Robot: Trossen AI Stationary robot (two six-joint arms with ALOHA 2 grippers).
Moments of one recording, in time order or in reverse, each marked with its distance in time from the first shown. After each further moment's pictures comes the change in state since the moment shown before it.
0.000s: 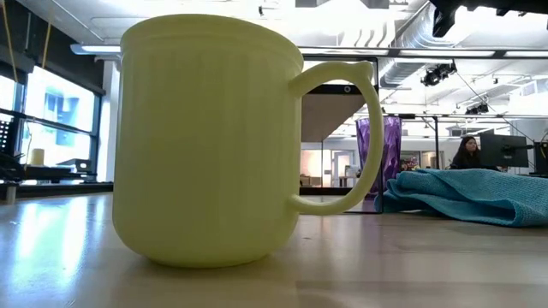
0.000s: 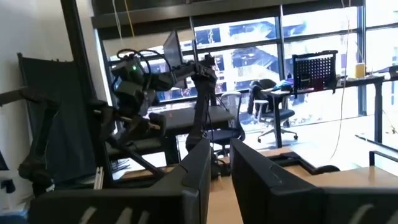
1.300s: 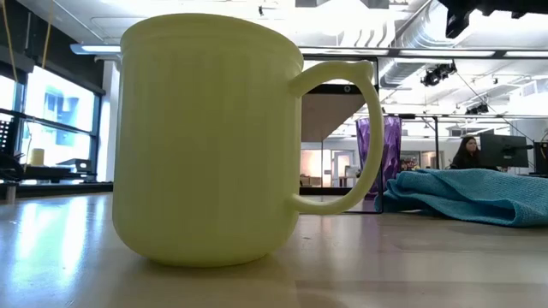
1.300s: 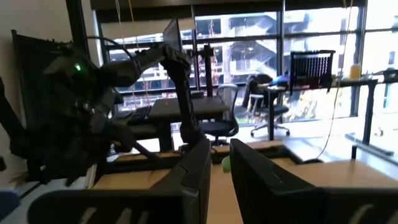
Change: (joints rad) left arm 0.121 0.644 0.527 -0.156 0.091 0.264; right arm 0.000 -0.133 0.000 -0.187 0.001 -0.058
